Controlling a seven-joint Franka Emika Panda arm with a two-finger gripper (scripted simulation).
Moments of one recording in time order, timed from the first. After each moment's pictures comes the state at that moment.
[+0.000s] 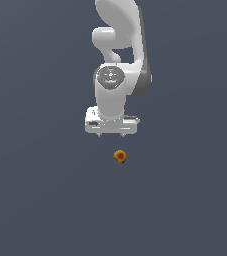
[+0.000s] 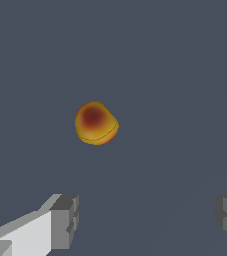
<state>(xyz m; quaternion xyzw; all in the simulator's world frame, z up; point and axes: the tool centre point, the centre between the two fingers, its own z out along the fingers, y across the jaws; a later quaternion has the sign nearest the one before) -0.022 -0.008 0.152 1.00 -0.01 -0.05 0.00</state>
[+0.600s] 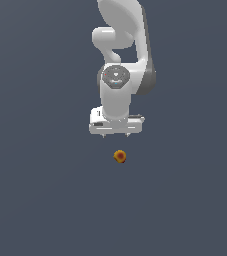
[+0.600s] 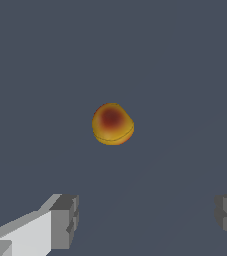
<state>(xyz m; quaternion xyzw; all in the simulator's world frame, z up) -0.019 0.011 0.154 1.00 0.01 -0.05 -0.01</state>
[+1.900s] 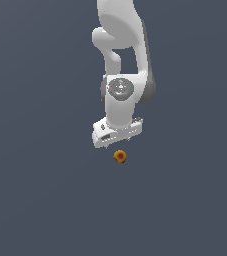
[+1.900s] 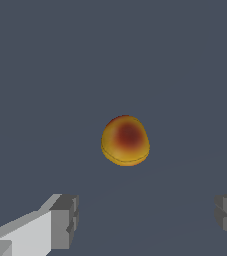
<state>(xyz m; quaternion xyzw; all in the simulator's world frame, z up) -0.001 0.019 0.124 0.98 0.19 -0.03 0.00</state>
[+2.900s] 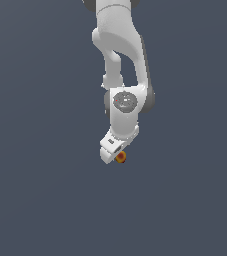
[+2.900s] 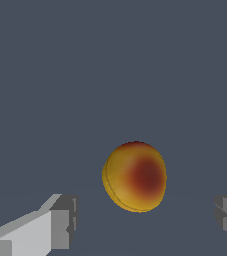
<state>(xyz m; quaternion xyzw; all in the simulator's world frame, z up) 0.019 0.034 0.086 0.92 0.39 0.00 0.00</state>
